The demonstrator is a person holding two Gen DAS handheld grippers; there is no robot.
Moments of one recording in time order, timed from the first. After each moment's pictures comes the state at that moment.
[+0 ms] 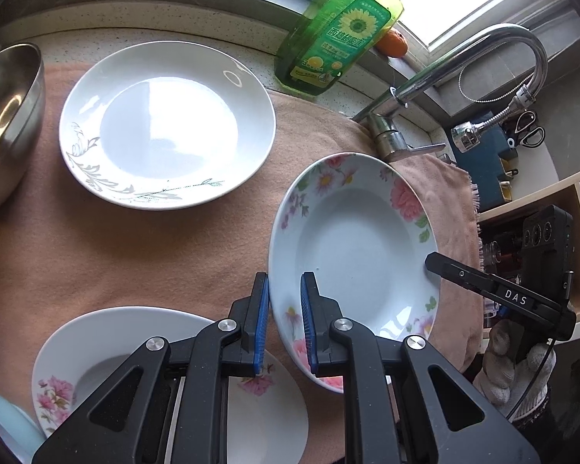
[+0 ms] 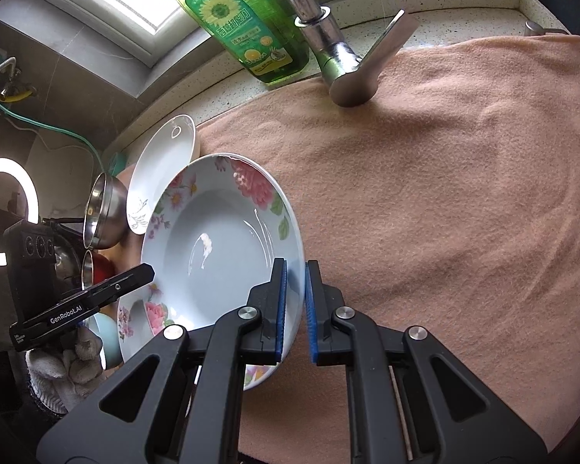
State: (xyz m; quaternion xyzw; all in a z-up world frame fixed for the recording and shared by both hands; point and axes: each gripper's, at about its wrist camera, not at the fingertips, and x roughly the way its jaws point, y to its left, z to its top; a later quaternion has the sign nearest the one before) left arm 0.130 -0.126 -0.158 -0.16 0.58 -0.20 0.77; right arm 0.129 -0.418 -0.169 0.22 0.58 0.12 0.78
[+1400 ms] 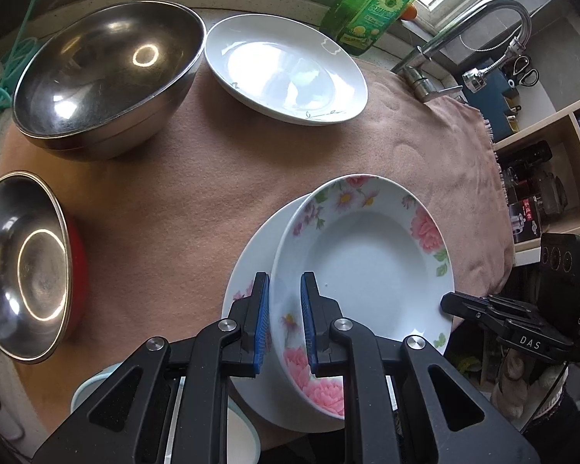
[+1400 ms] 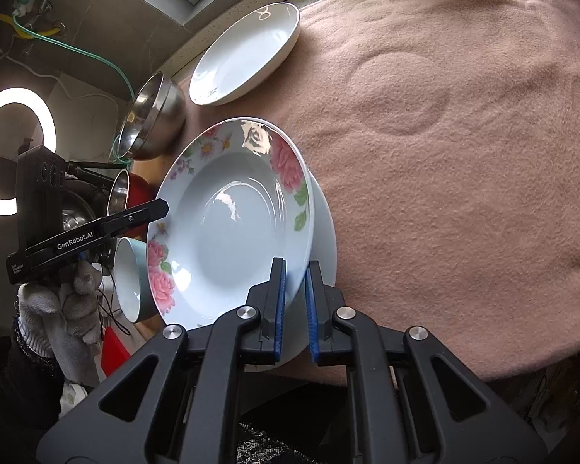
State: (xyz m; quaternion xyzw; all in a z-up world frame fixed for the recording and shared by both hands) left arm 0.090 -0.010 -0.165 -0.07 0.62 -0.23 0.75; right arm 0.018 -0.271 -0.189 0.24 0.60 0.13 0.75
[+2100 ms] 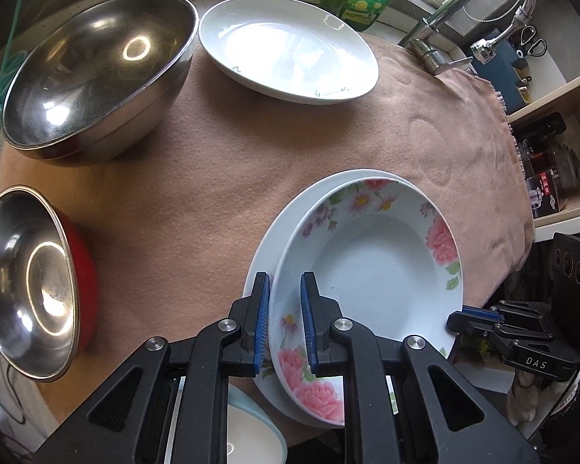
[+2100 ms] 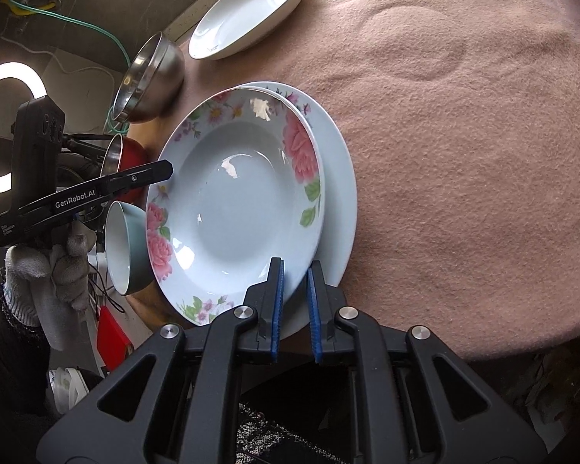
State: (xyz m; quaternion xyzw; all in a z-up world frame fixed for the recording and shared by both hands) left arm 0.094 -0.014 -0.174 -0.01 0.64 -0.22 0.74; right arm 0.009 -0.247 -0.197 0.23 0.63 0.14 0.73
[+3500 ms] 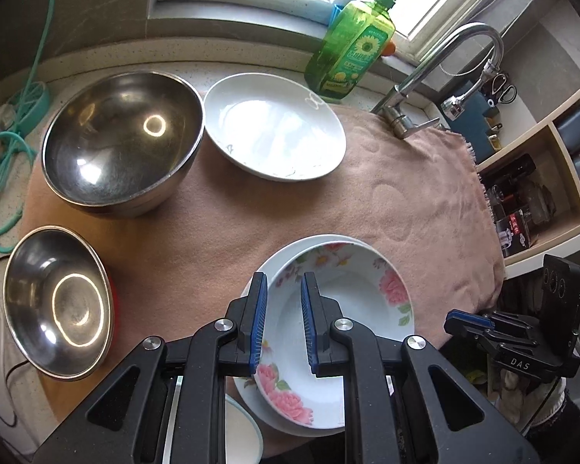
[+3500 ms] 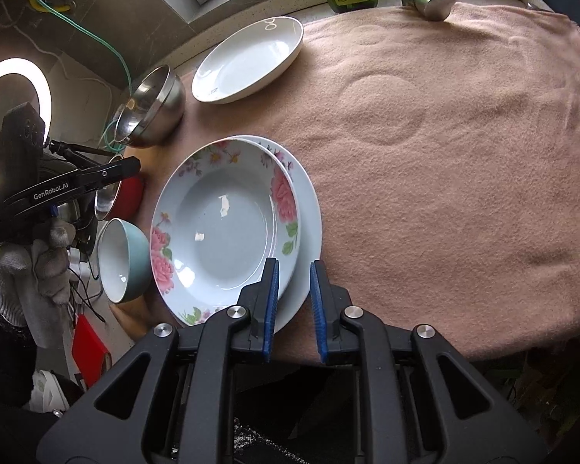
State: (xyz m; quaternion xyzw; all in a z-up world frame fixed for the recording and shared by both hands) left arm 0.092 0.001 -0.117 -0.07 0.55 -0.24 0.79; right arm 0.000 -0.271 -0.137 0.16 0.58 0.09 0.80
